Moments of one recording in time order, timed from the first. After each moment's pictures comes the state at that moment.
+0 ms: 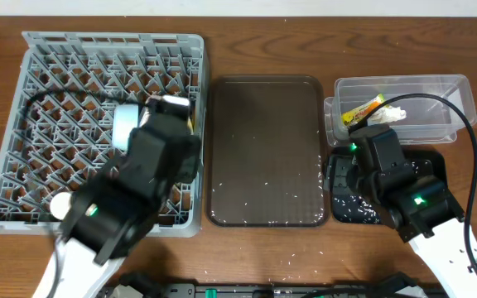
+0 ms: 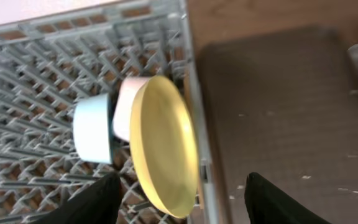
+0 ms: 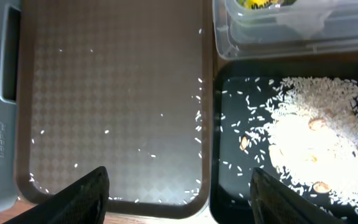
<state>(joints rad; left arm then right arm) -0.53 1.05 1.26 -1.03 -0.34 -0.21 0.43 1.08 0.98 -0.92 0.06 0.49</state>
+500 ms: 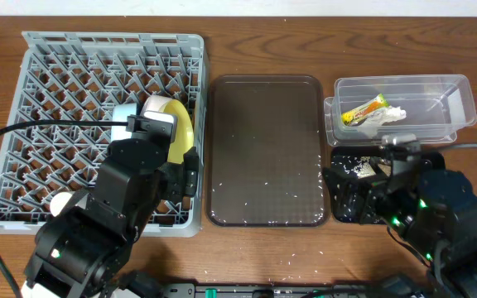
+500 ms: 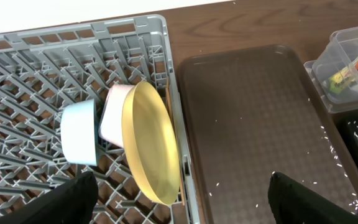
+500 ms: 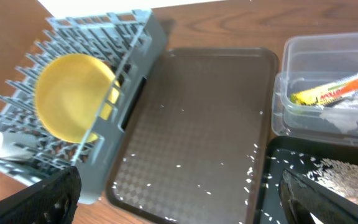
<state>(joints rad) -0.53 0.91 1.26 -1.05 -0.27 -0.22 0.43 0.71 1.01 -0.86 -0.11 0.38</state>
